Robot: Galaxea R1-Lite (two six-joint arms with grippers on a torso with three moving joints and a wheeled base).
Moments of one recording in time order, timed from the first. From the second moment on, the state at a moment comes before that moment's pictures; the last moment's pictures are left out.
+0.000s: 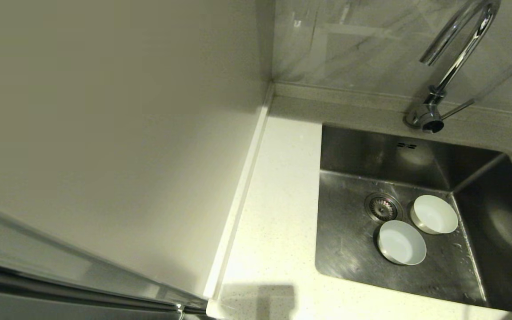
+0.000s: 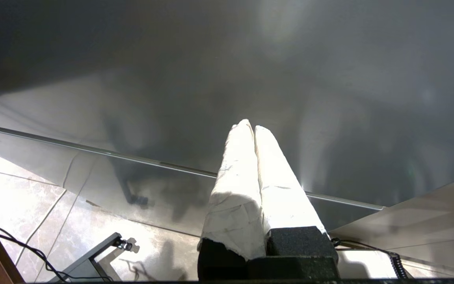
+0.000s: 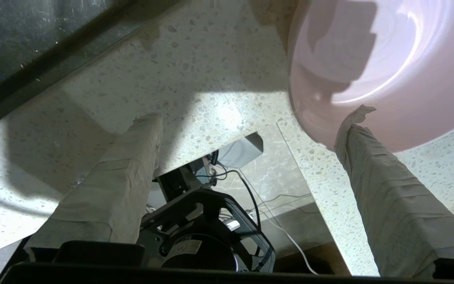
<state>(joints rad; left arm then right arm) 0.00 0.00 0.00 0.00 0.02 -0.02 -1.32 1.49 -0.84 0.70 0.35 -0.50</state>
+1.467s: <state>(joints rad) 0.00 0.00 0.00 0.00 0.02 -0.02 -1.21 1.67 -0.98 0.70 0.38 -0.46</state>
